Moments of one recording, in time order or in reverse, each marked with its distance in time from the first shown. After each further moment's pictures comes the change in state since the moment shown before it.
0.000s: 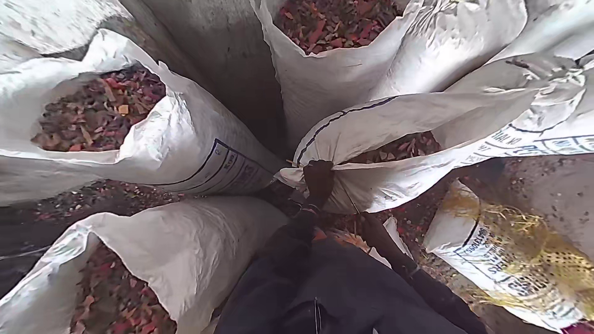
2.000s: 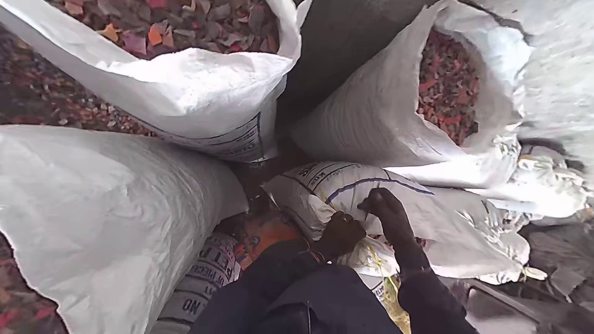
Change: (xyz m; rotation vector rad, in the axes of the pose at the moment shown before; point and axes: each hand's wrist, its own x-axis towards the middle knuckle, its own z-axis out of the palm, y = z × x) left_hand -0.009 -0.016 0.004 -0.282 0.195 0.165; right_hand 0.124 -0.227 -0.012 -0.264 -0.072 -0.330
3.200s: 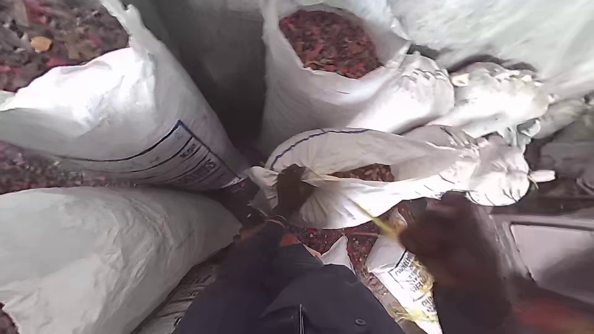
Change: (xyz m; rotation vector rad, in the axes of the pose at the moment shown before) left_hand 0.006 0.002 0.007 0.088 -0.075 -0.190; right_hand -0.238 -0.005 -0.071 0.879 0.269 -0.331
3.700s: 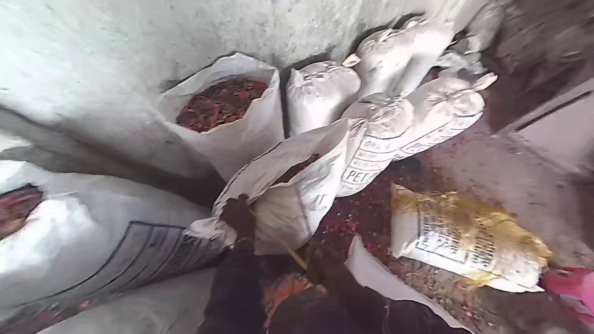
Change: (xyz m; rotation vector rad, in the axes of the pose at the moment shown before) left_hand 0.024 0.042 0.034 0.682 -0.011 -0.183; right_hand -0.116 0.108 -0.055 0.309 0.088 0.073
